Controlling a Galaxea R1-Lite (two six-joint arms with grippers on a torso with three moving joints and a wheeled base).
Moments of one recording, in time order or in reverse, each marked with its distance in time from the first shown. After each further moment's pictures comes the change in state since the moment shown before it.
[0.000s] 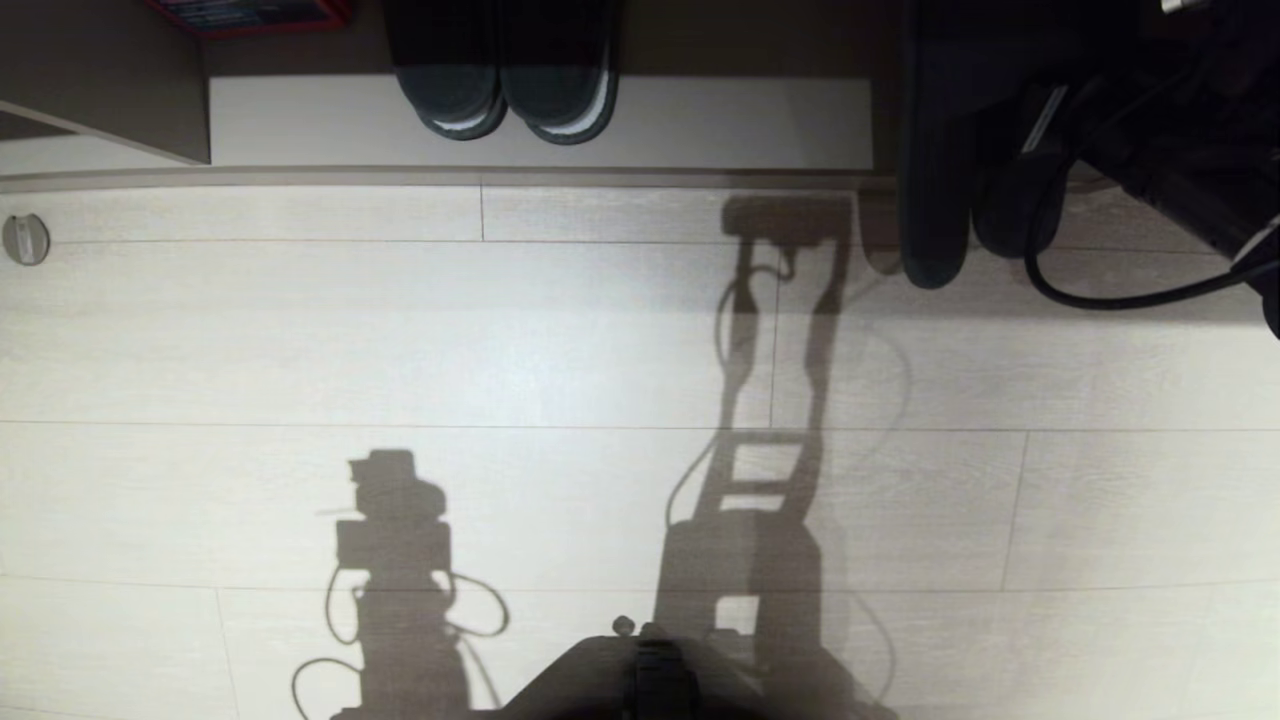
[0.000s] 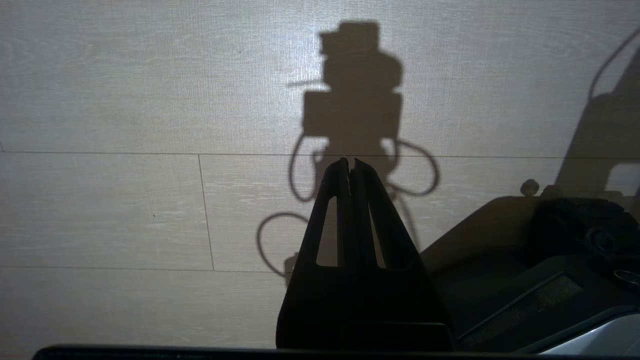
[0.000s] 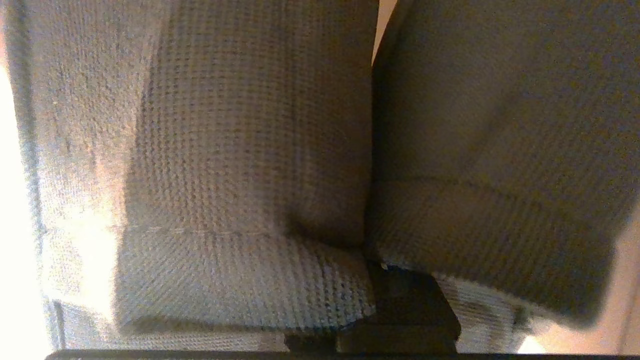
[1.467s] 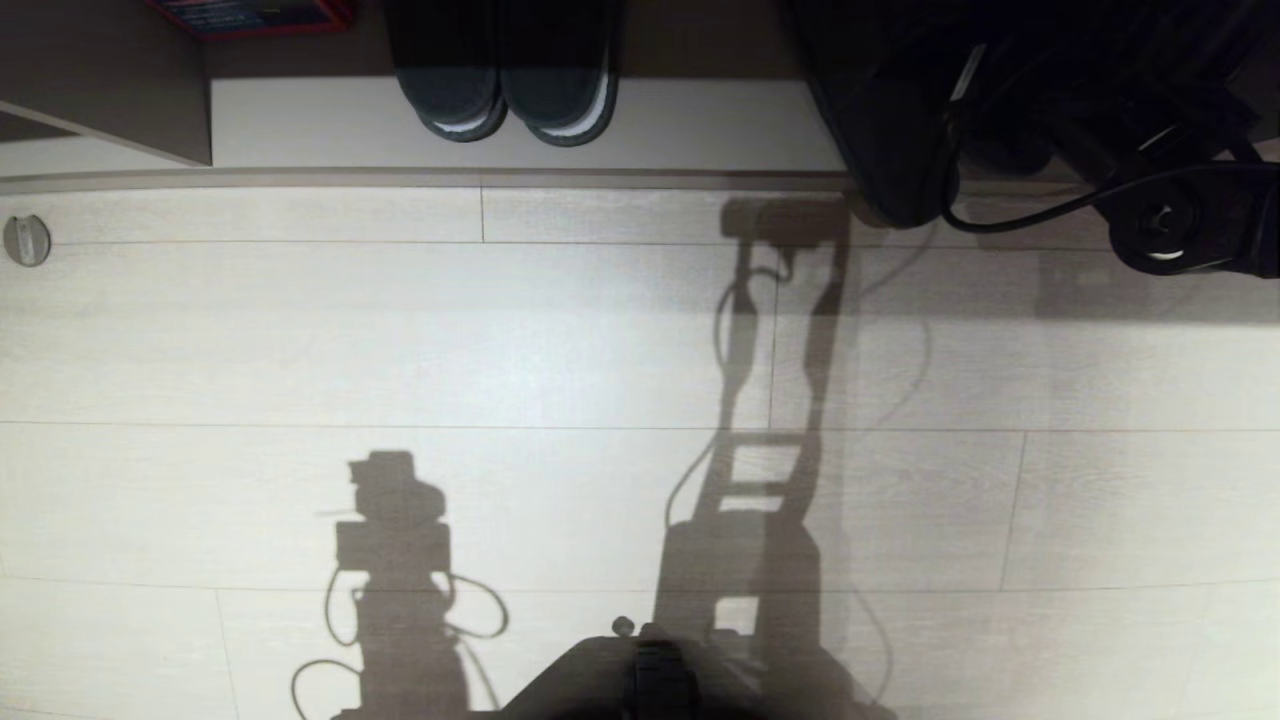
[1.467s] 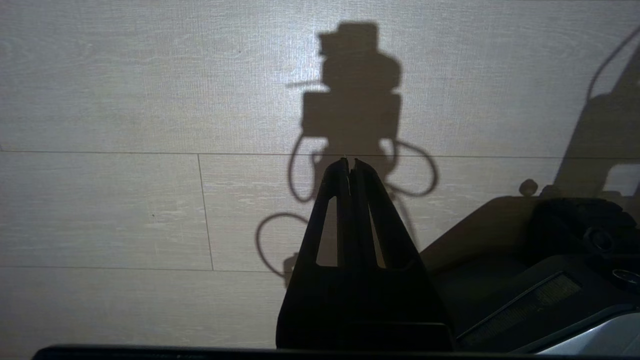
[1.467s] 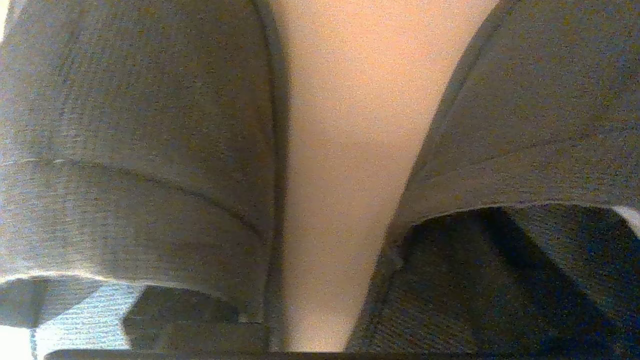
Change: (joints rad) left arm 0.000 0.000 0.000 0.000 0.001 -0.001; right arm -0.034 0.324 -0.495 0.084 0.005 0.002
